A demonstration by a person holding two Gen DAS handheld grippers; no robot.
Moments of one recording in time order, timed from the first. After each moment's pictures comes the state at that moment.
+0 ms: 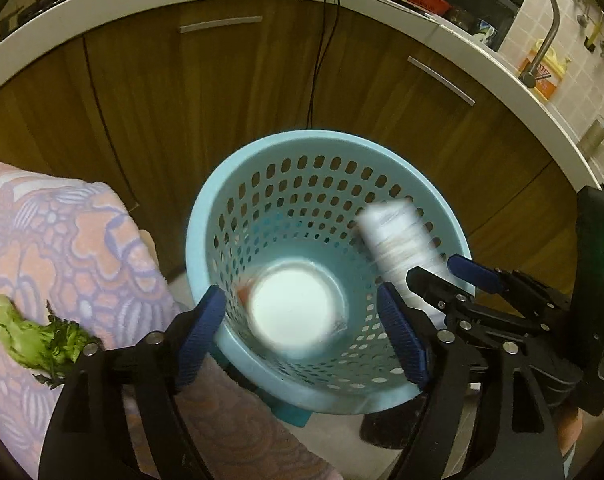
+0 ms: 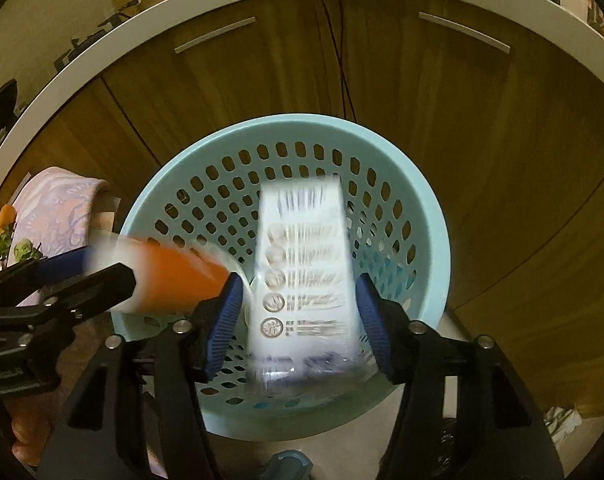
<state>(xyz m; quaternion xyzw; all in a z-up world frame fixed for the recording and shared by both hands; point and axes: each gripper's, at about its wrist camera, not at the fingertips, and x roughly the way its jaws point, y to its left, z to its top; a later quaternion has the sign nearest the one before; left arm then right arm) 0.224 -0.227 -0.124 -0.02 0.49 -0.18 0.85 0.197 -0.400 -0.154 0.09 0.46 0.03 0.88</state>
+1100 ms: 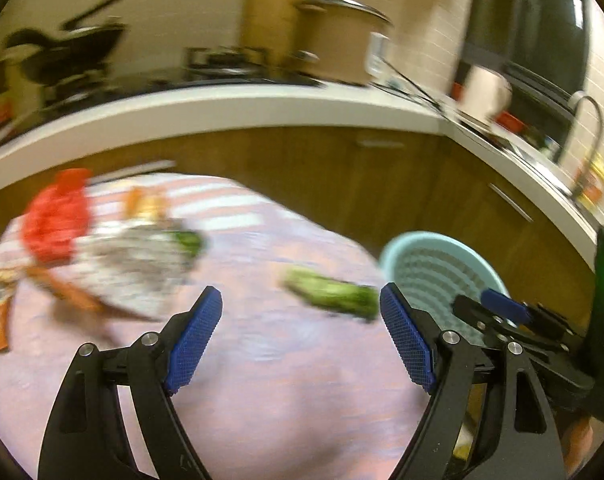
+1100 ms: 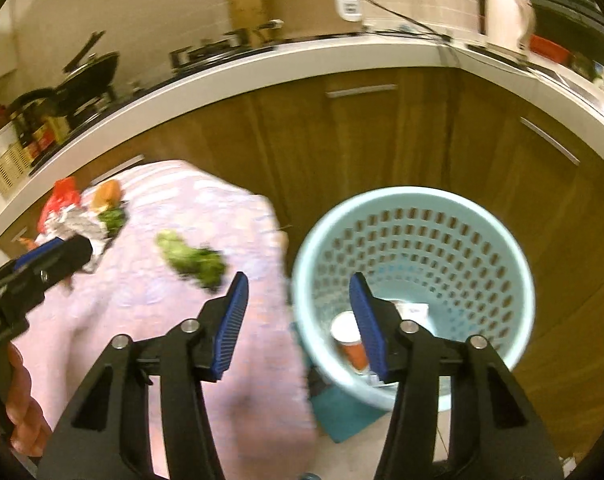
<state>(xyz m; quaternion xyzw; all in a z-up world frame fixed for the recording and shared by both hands) 0.090 -0.057 -0.025 -0.08 0.34 0.02 0.94 0.142 -0.248 -0.071 0.02 0.38 0.16 0.91</state>
